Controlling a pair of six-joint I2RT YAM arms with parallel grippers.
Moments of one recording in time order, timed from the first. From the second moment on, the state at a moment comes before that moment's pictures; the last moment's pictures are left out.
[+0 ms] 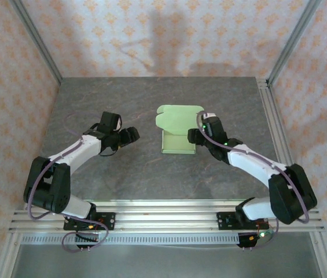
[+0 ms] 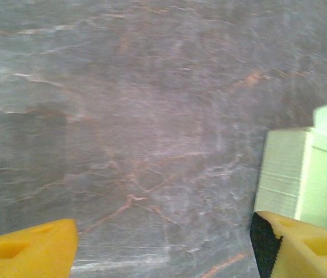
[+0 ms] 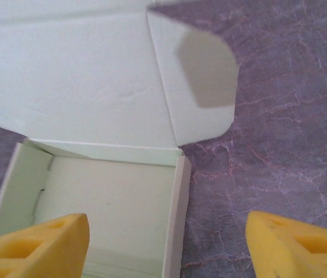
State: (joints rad) left arm -0.25 1.45 0.86 -0.36 0.20 -0.64; right arm 0.47 1.33 0.76 -0.12 0.08 0.38
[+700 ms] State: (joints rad) left arm -0.35 1.58 1.37 -0.55 0.32 0.18; right arm 0.33 1.26 0.96 -0.36 -0.15 0.16
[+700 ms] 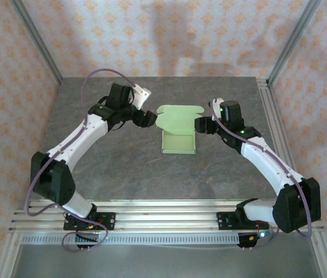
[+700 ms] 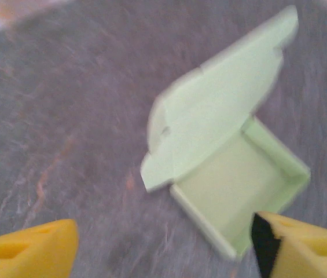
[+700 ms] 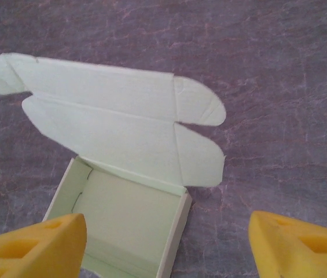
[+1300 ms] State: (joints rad) left arm -0.34 2.09 1.95 -1.00 0.48 0.55; right arm 0.30 1.29 1.02 -0.41 -0.17 0.10
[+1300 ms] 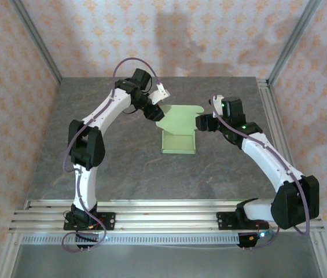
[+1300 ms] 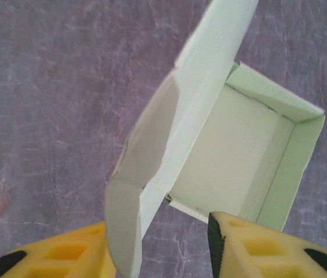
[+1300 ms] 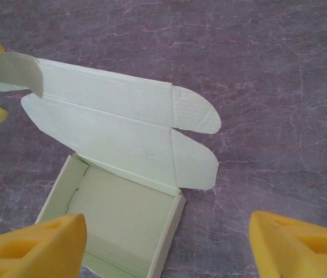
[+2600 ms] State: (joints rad) left arm -0.31 2.22 2.11 -1.14 0.56 0.64; right arm 0.30 1.30 1.02 -0.41 -0.17 0.11
